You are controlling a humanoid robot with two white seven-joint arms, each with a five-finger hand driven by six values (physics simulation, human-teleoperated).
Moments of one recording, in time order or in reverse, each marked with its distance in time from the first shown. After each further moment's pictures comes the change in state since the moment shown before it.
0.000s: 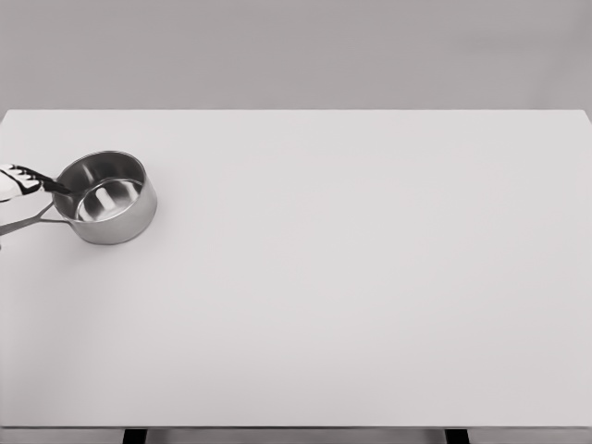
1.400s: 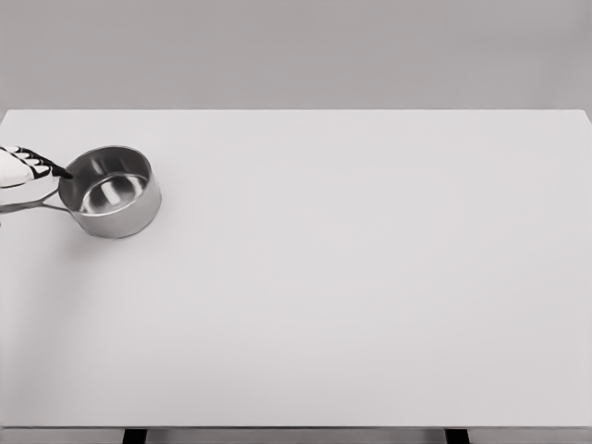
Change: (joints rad) left arm -0.126 -0.150 -0.001 0.114 -0.320 0.000 0.000; right arm 0.000 0.000 0.000 0.000 0.000 0.000 0.000
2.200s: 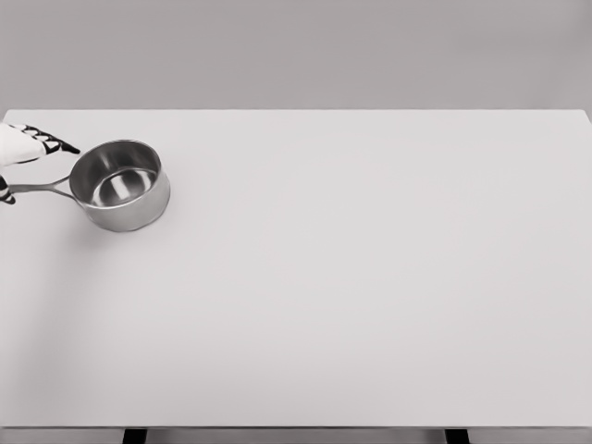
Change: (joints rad) left arm -0.103 -0.128 -0.005 0.113 -0.124 0.073 0.000; right arm 0.000 0.000 0.000 0.000 0.000 0.000 0.000
